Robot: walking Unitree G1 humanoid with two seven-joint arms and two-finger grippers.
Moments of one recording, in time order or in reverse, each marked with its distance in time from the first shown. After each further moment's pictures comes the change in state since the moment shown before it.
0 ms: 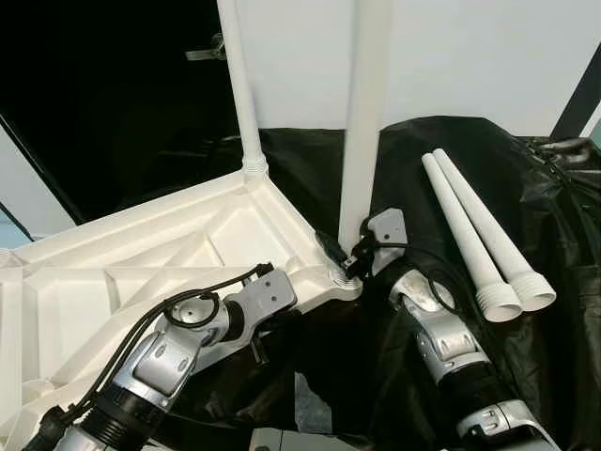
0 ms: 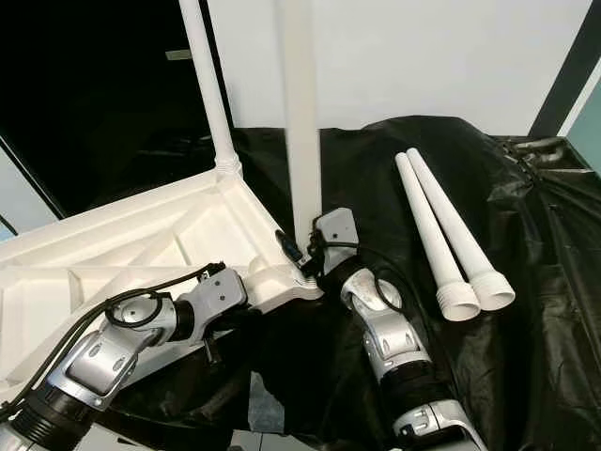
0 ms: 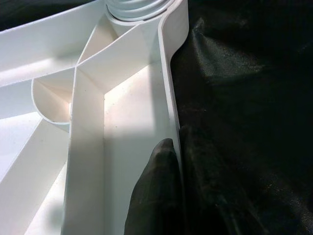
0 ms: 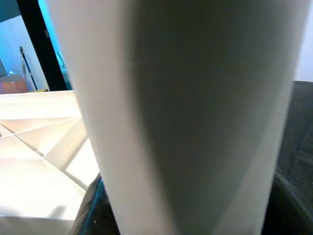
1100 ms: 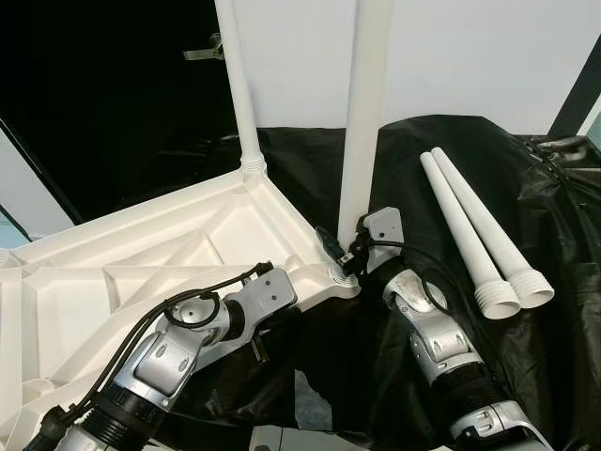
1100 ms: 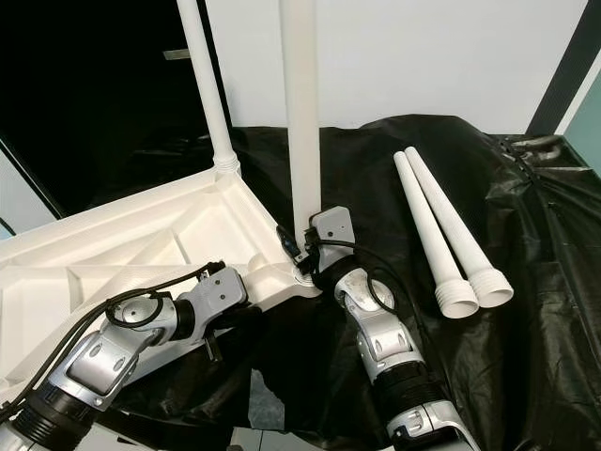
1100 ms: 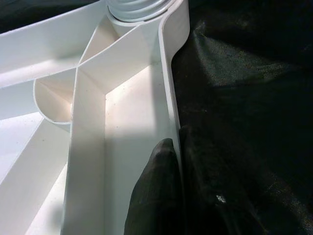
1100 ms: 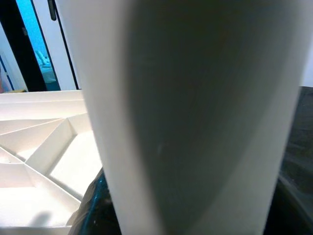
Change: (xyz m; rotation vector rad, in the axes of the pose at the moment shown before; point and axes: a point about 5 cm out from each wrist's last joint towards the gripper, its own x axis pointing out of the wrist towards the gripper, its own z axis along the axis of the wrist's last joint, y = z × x) left arm 0.001 0.001 0.000 0.000 -0.006 0.017; right arm 0.003 0.003 0.002 -0.045 0.003 -0.079
